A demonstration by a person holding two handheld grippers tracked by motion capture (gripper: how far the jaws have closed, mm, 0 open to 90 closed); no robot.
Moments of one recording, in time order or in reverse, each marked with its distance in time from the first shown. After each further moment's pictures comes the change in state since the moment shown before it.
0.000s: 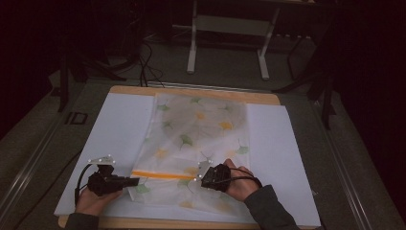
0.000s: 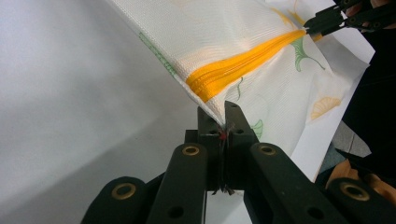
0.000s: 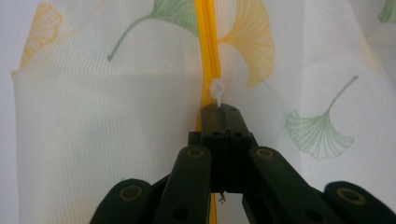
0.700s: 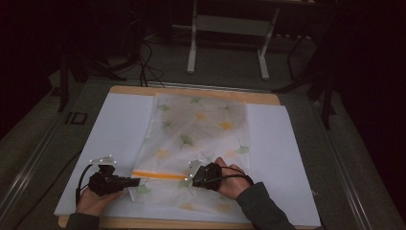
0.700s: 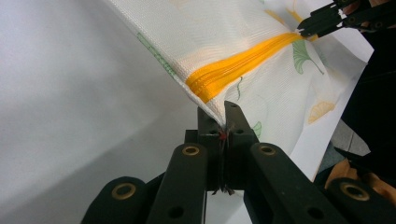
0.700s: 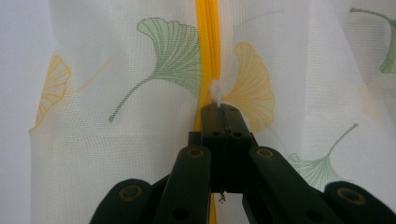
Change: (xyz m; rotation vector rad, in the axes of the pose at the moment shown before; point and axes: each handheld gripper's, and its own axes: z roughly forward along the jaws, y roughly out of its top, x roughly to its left) left arm -0.002 0.000 0.002 0.005 0.001 0.005; right arm 0.002 0.024 0.005 -0.018 0.012 -0.034
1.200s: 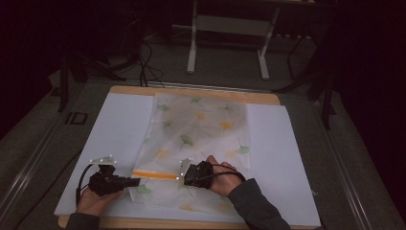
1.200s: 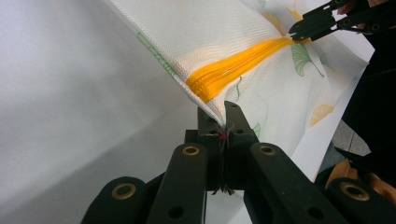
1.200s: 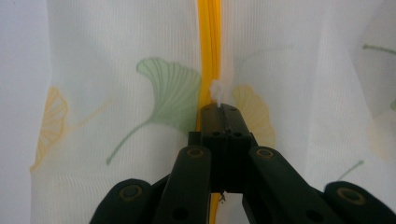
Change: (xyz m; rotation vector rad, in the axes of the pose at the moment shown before) left arm 0.001 0.000 0.001 -0.002 -0.002 -0.003; right arm -0.002 0.021 0.009 0.012 0.024 -0.024
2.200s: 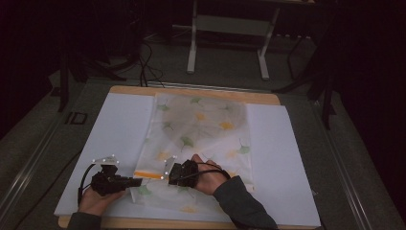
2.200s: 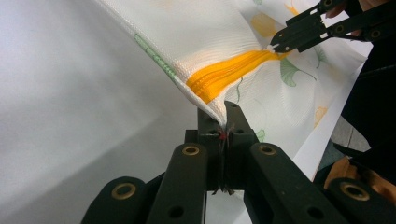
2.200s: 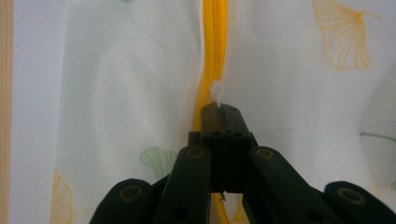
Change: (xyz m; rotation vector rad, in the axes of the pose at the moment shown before) left arm -0.003 0.003 0.004 0.014 -0.007 0.018; right arm 0.002 0.039 0.012 -0.046 0.038 -0.021
